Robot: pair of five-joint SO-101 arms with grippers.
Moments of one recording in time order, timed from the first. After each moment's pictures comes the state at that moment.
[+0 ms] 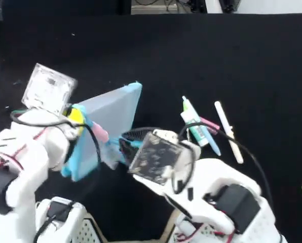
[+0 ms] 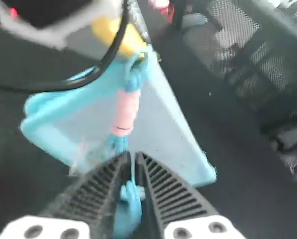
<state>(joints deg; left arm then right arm) 9.2 -56.0 8.5 92.7 -13.9 -46.2 -66.5 32.0 71.6 23.3</state>
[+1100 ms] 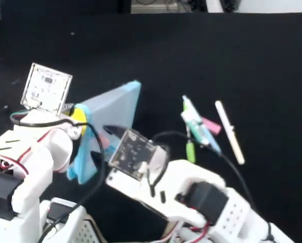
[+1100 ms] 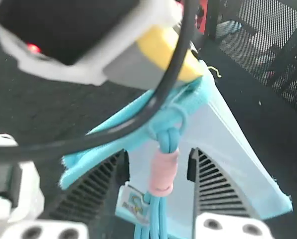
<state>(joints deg) 9.1 -56.5 8.6 91.6 -8.5 -56.2 -65.6 47.0 52.9 8.9</state>
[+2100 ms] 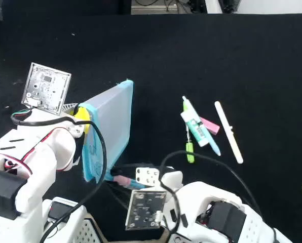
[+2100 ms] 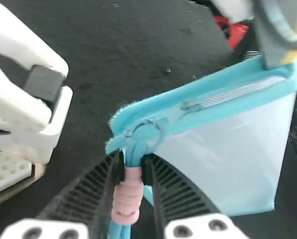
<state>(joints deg) 9.6 -56.5 8.7 90.0 -5.2 -62.5 -85.1 56.7 65.7 26.5</state>
